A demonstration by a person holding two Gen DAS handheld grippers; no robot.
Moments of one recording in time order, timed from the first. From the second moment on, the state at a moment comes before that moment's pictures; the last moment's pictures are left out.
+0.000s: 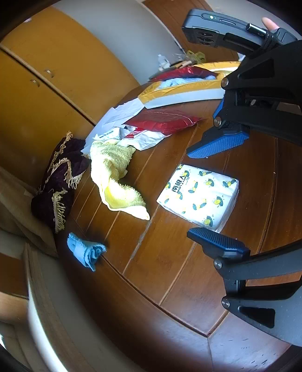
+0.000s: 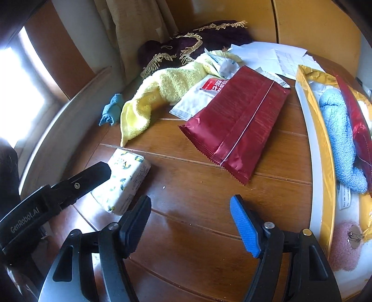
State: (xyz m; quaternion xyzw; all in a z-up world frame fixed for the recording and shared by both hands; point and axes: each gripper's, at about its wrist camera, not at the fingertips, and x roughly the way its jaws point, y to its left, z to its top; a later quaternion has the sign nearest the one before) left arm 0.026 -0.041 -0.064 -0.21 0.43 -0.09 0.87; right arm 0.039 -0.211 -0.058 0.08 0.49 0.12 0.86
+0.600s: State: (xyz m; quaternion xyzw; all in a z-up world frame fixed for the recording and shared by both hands) left arm 0.029 -0.072 -0.075 -0.11 0.46 -0.08 0.88; right arm 0.026 -0.218 -0.060 0.06 0.49 0.13 0.86
